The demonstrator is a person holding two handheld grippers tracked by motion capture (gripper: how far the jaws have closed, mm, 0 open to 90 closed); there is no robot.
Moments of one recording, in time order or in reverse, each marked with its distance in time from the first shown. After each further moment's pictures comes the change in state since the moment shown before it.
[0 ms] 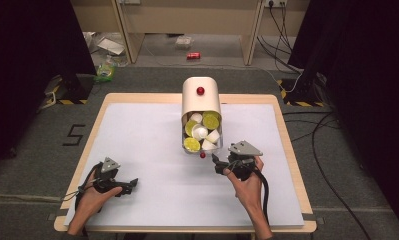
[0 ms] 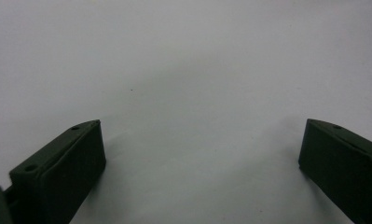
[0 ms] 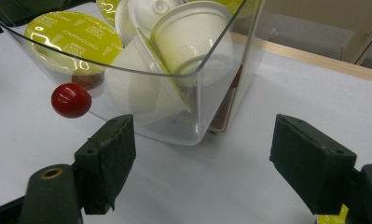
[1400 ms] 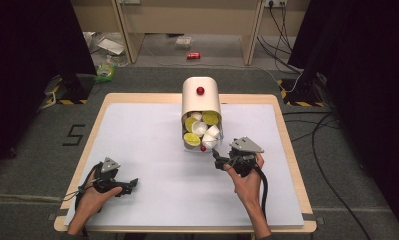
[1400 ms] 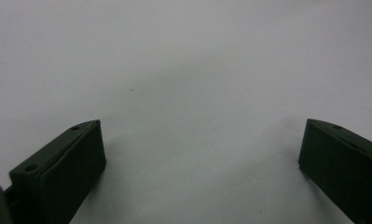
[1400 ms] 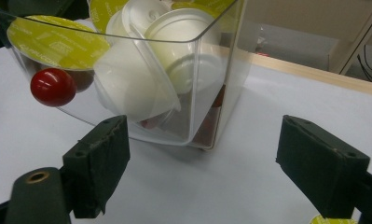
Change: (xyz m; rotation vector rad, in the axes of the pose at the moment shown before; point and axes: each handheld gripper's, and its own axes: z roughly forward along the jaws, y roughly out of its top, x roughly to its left) left arm 0.000 0.000 0.000 -0.001 0.000 -0.001; right arm -0.005 0.007 0.004 -0.044 -0.033 0.028
